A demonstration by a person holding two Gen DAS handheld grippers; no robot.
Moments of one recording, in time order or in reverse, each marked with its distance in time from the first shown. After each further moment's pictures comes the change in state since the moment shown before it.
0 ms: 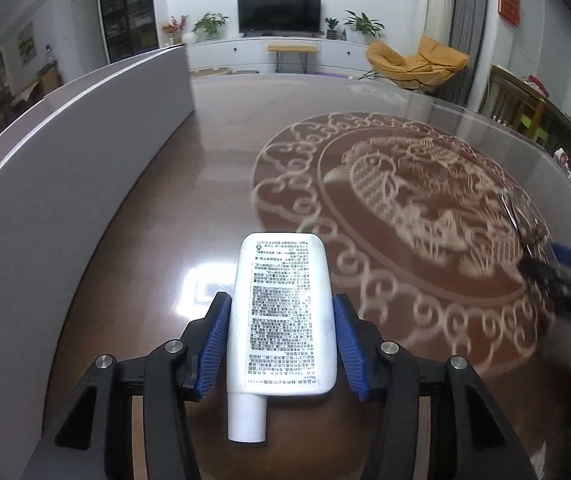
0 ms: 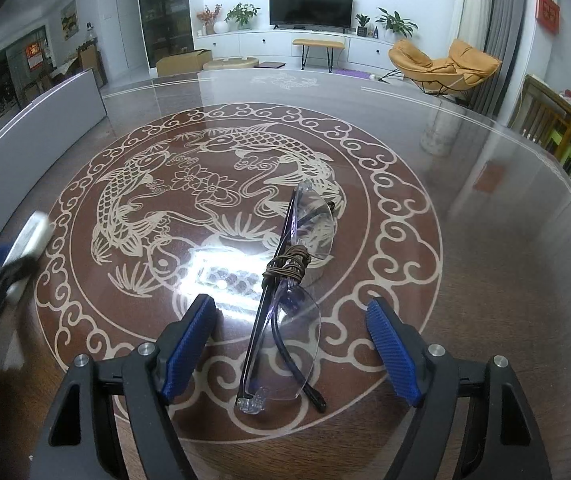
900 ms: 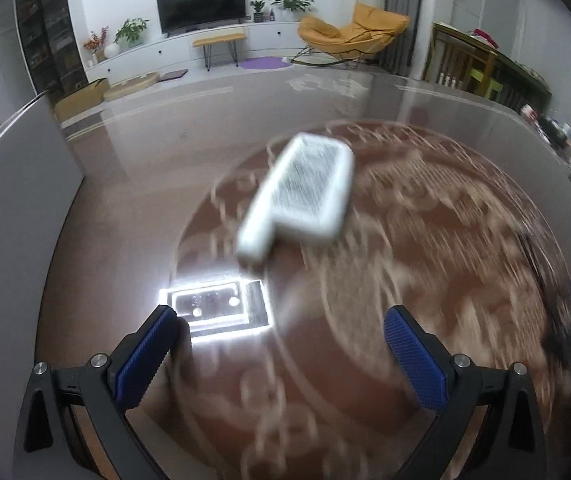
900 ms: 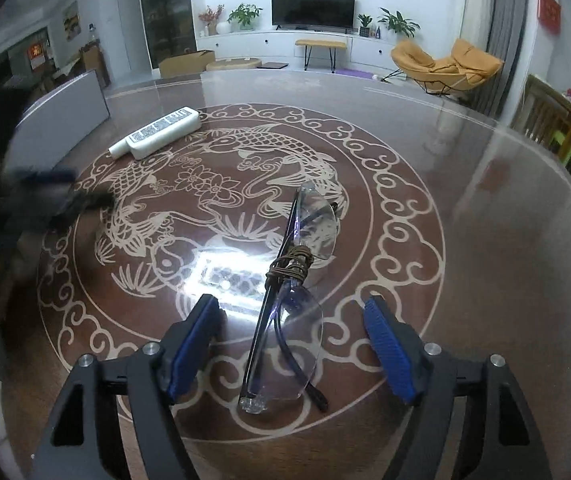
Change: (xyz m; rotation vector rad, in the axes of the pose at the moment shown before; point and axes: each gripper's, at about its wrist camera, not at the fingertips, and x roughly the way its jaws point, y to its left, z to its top) left arm 0.100 -0.032 0.119 0.210 0.064 -0.150; right arm 0.000 0.001 0.001 -0.001 -0.002 0.011
